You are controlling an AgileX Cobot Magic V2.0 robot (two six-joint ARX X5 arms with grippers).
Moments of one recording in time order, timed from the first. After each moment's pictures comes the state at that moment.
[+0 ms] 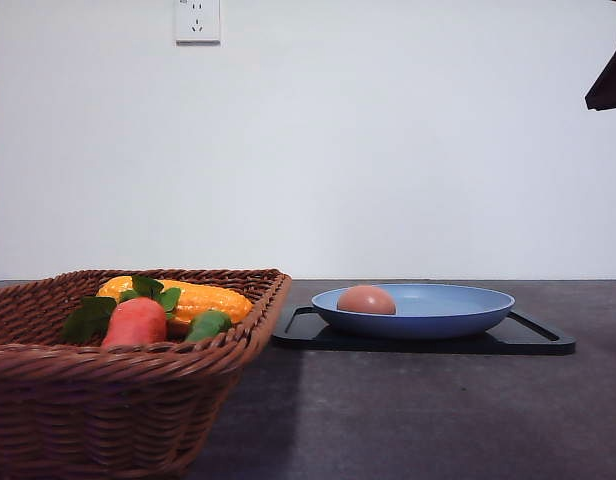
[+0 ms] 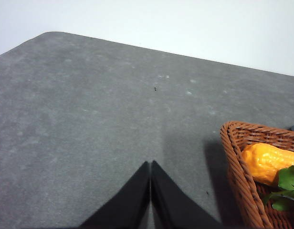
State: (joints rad) left_arx -0.03 0.00 0.03 -0.18 -0.05 -0.19; right_arx 0.35 0.62 0.44 -0.04 0.00 0.11
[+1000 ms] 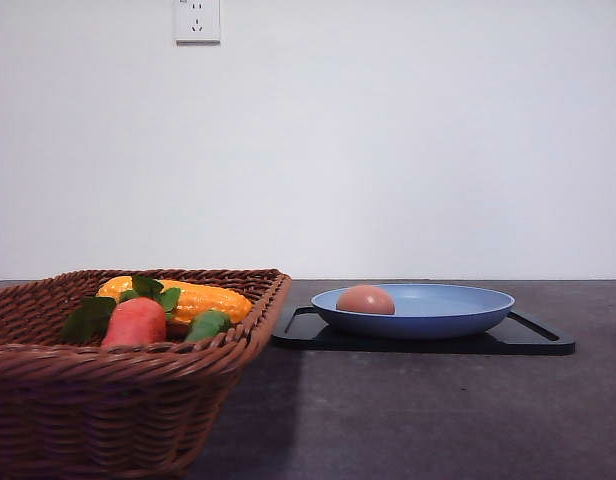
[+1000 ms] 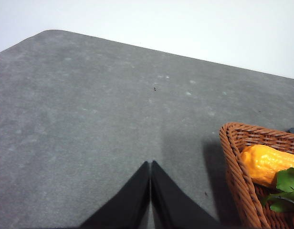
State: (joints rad) left_arx -0.03 0.00 0.03 -0.18 -0.05 -0.20; right_arx 0.33 0.50 0.44 -0.05 0.14 0.05
